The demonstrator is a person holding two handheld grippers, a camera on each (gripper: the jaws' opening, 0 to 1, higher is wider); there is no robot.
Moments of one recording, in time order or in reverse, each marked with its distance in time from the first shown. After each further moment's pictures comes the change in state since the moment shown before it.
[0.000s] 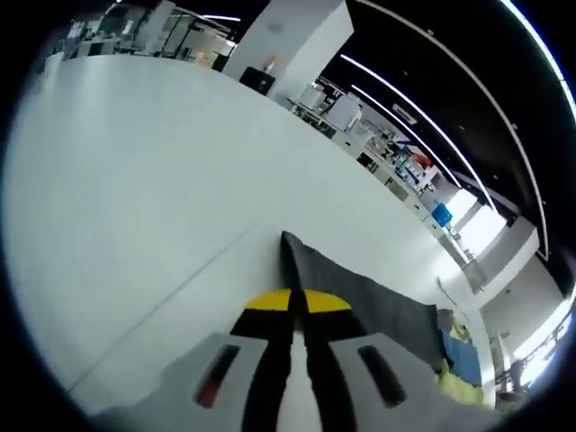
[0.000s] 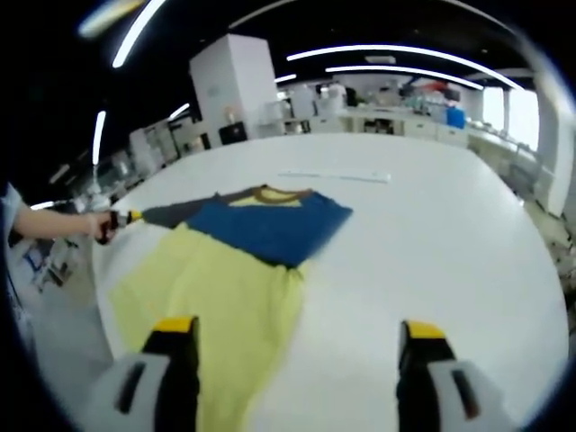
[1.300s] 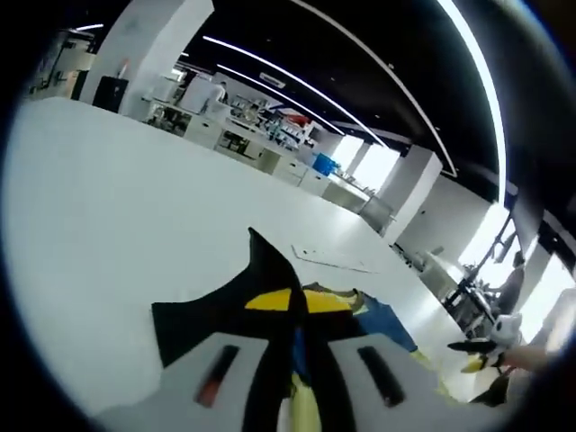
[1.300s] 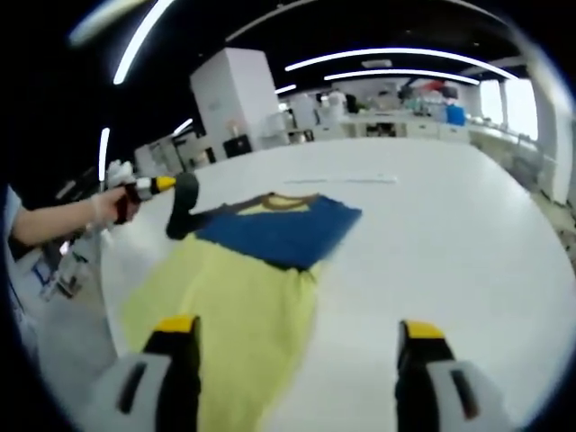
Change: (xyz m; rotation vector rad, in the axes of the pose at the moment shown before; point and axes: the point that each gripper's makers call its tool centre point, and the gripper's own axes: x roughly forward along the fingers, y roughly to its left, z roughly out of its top) left arm 0.011 -0.296 -0.066 0.298 0.144 -0.588; right arm 0.007 0.010 -0.004 0.049 -0.057 0.047
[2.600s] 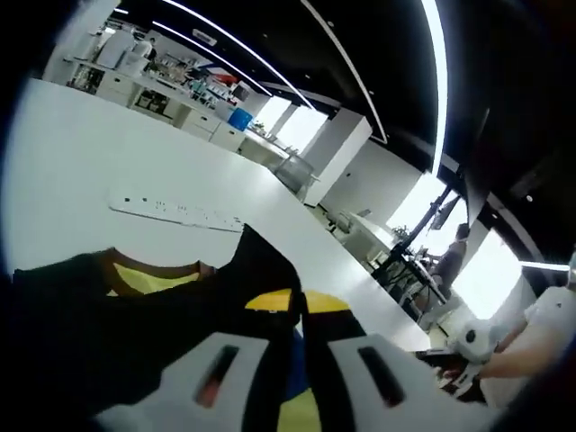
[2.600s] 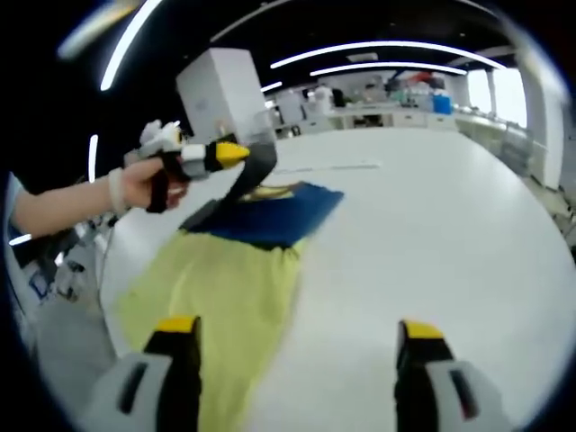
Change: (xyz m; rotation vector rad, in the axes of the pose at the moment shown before) left arm 0.135 -0.200 -0.115 0.012 0.221 -0.366; right arm -0.014 -0.016 -0.025 0.057 0.020 -0.044
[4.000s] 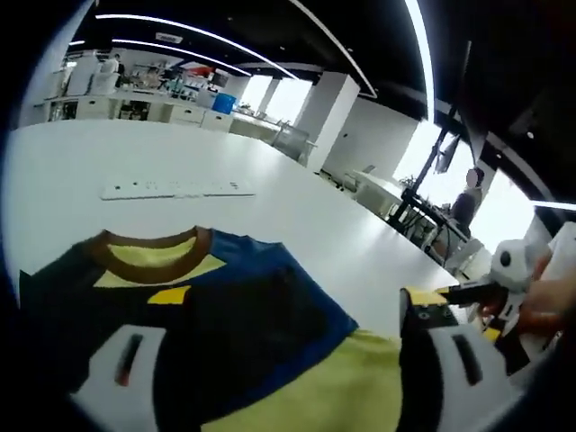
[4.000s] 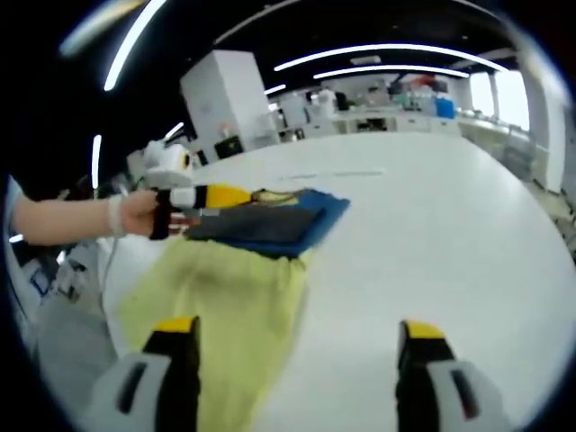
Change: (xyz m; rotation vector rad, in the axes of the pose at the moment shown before) left arm -0.009 0.015 -0.045 0.221 0.116 0.049; right arm 0.005 0.008 0.014 -0.024 -0.017 0.020
